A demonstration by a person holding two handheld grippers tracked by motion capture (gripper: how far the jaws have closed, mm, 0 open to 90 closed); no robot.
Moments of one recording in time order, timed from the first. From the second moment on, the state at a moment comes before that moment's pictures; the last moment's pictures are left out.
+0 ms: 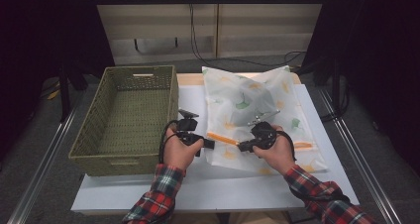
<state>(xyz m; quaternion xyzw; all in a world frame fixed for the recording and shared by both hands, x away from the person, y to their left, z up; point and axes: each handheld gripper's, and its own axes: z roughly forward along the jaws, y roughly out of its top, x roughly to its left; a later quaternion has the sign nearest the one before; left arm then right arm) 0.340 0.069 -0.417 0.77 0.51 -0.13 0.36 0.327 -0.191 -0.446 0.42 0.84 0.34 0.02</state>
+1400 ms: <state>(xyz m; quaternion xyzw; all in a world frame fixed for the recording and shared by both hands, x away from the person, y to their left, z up) 0.342 0.070 -0.416 0.76 0.52 -0.13 0.36 0.324 -0.212 -0.448 0.44 0.83 0.32 0.03</state>
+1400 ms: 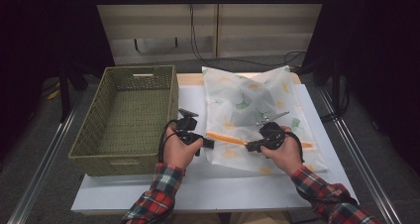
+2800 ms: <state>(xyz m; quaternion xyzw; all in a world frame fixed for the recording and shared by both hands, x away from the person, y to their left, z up) 0.342 0.070 -0.413 0.77 0.51 -0.13 0.36 0.319 -0.243 -0.449 0.47 0.82 0.31 0.04</state>
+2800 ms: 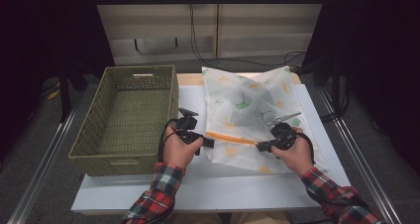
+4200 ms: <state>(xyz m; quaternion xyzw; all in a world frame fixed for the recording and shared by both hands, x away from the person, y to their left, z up) 0.343 0.069 -0.414 0.76 0.52 -0.14 0.35 0.316 -0.267 -0.456 0.49 0.82 0.29 0.05</state>
